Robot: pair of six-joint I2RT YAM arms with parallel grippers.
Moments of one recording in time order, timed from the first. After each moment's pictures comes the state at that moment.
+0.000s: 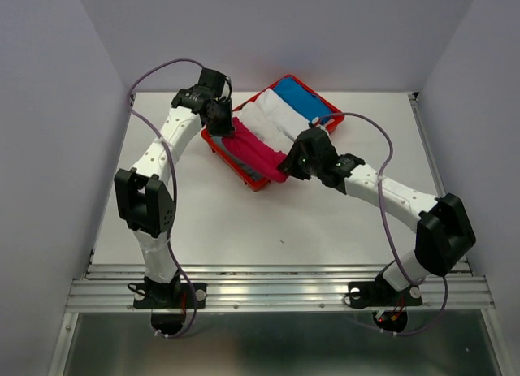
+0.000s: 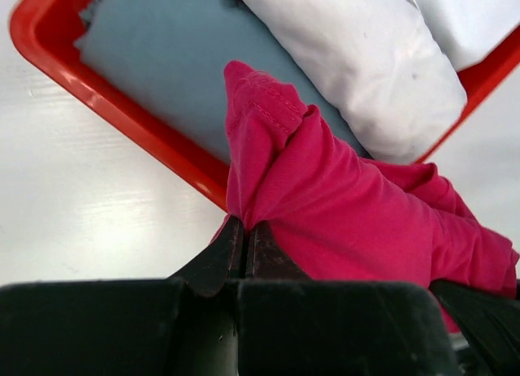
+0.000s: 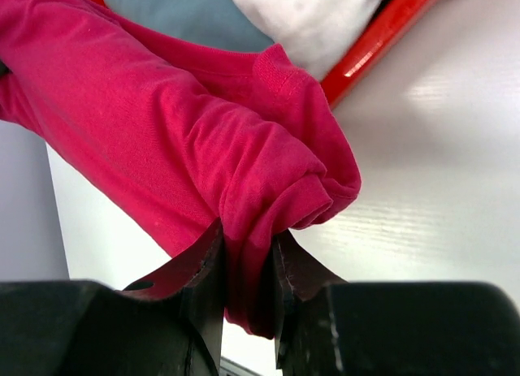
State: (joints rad) left arm -0.35 1.84 1.83 -0.93 0.07 -0.36; right arm 0.66 1.49 1.13 -0.31 0.10 0.89
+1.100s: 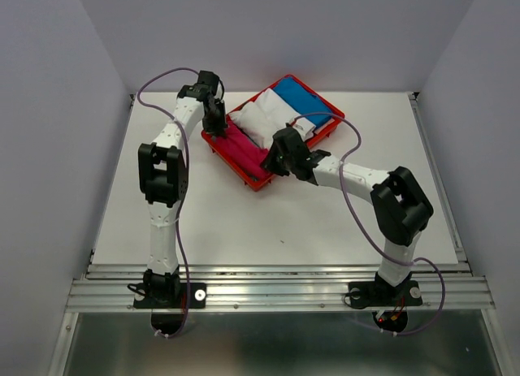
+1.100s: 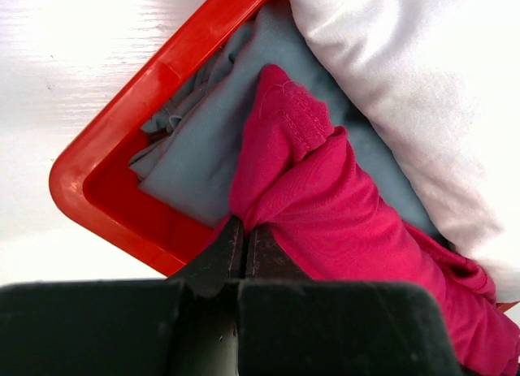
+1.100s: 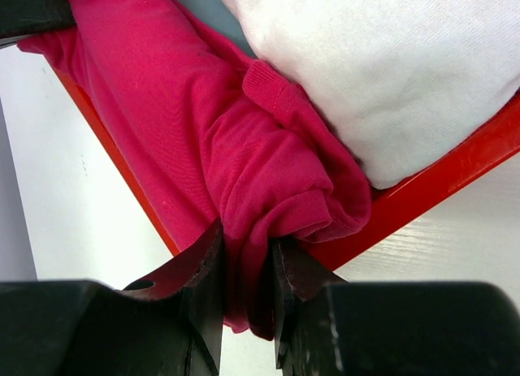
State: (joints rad) left arm -0.22 2.26 2.13 -0.96 0.10 -0.30; right arm 0.70 1.84 1.30 -0.15 0.10 0.90
